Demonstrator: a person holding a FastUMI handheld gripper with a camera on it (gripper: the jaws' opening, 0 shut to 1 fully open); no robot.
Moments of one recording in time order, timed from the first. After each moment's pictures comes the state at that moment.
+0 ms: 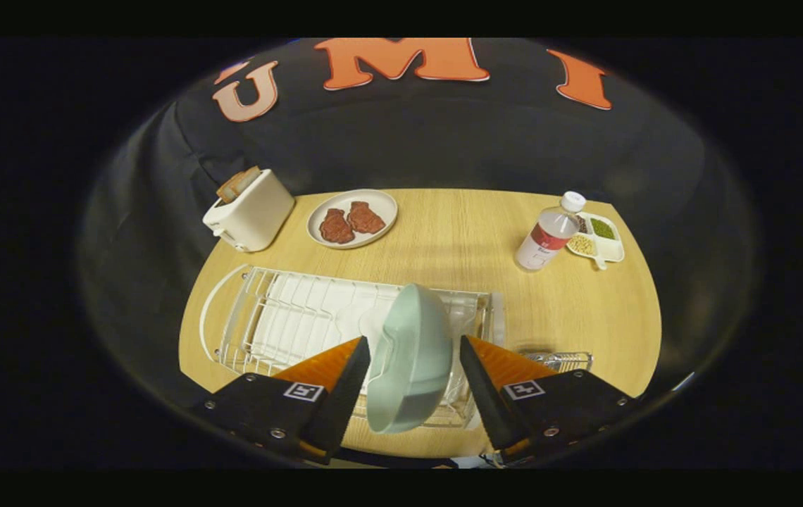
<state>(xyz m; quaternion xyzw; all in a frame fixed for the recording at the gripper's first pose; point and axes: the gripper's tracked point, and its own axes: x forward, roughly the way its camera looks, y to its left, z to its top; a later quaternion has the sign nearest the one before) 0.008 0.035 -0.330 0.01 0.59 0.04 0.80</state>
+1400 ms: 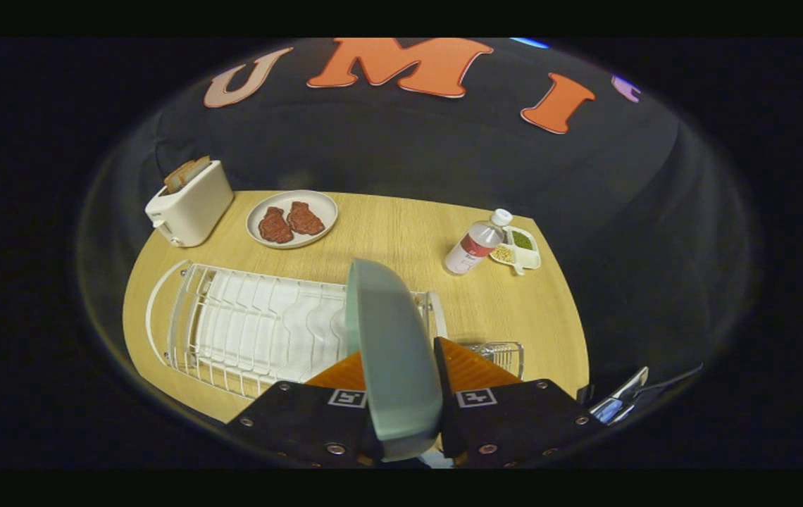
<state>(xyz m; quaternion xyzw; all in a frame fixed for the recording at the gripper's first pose) -0.007 0.008 -0.275 -0.11 0.56 -0.10 0.82</state>
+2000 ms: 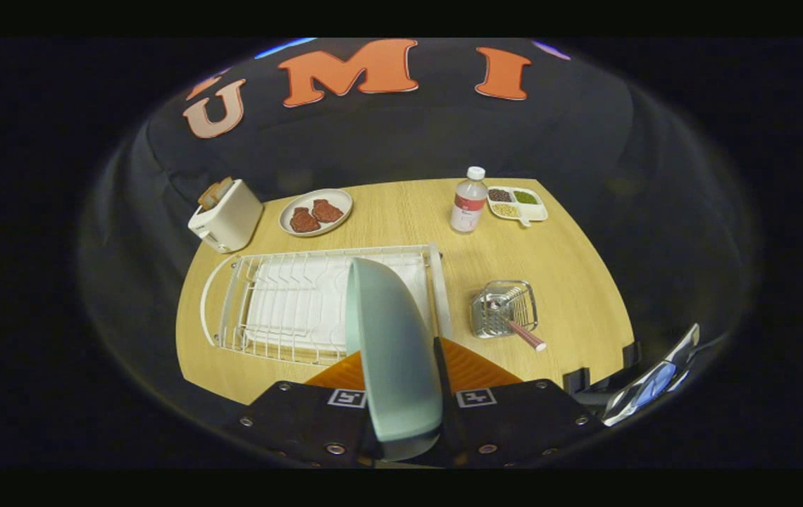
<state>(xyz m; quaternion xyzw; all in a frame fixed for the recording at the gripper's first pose) -0.109 0.005 -0.256 0.04 0.58 -0.08 0.81</state>
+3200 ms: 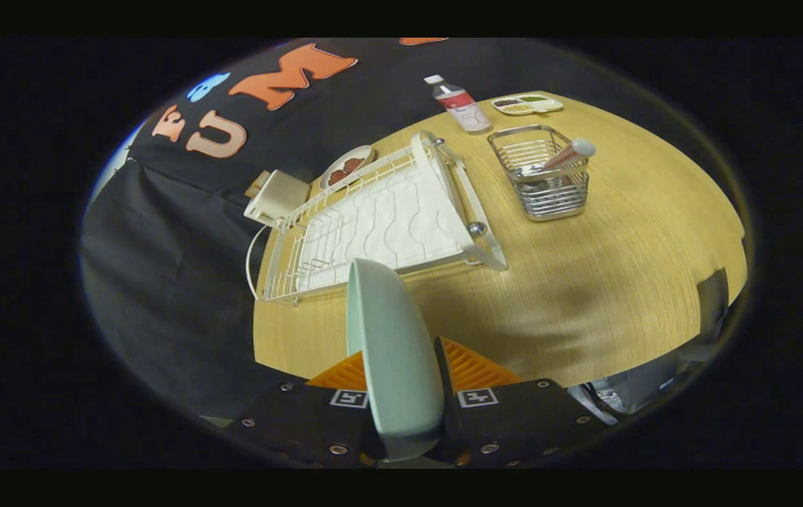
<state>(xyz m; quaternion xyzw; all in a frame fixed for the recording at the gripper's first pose) -0.243 0.021 -0.365 0.28 0.60 0.04 0.75</state>
